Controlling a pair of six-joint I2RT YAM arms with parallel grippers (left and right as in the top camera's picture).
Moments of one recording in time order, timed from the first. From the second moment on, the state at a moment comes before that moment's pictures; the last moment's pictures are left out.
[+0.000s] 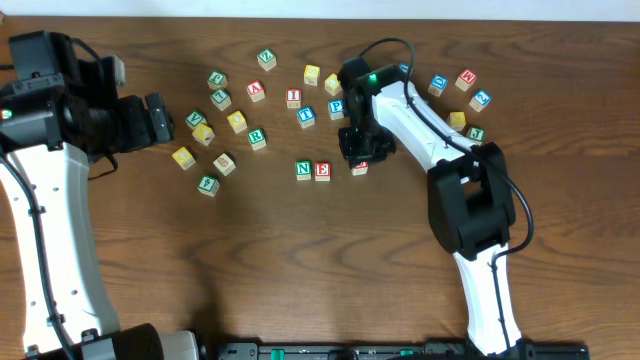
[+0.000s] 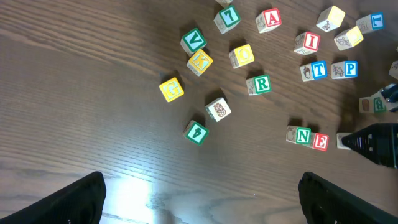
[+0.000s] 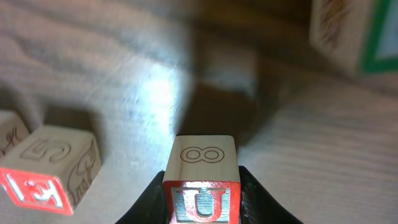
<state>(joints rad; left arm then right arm) 0.25 1.52 1.69 -1.31 0.21 -0.04 0.46 2.34 1.93 -1.21 -0.13 0.28</state>
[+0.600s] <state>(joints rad) 0.25 1.52 1.69 -1.31 0.21 -0.04 0.54 2.34 1.93 -1.19 -0.12 0.33</state>
